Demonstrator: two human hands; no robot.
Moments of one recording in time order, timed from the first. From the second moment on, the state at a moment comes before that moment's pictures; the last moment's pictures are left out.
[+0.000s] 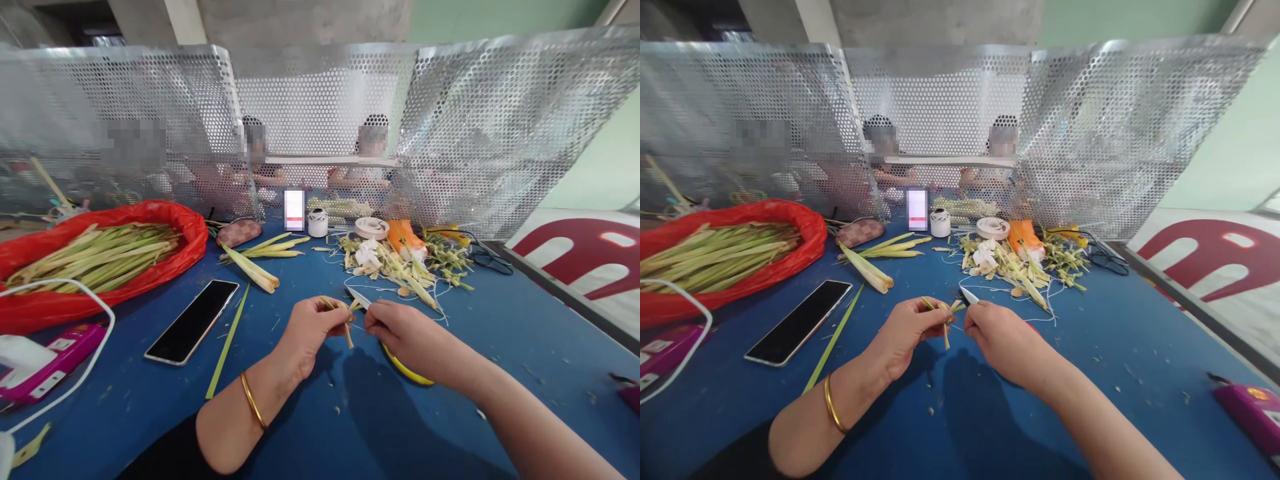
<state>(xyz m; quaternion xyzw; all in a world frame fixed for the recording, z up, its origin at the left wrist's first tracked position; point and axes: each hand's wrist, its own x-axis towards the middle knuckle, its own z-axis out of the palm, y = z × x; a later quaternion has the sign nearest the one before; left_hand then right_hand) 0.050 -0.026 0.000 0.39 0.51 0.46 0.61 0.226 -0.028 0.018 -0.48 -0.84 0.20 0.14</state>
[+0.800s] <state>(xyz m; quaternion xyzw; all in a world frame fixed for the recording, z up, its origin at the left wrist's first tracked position) 0.045 -0.023 -0.002 0.34 0.45 0.40 0.72 0.222 -0.022 0.019 -0.37 -0.87 0.12 0.29</state>
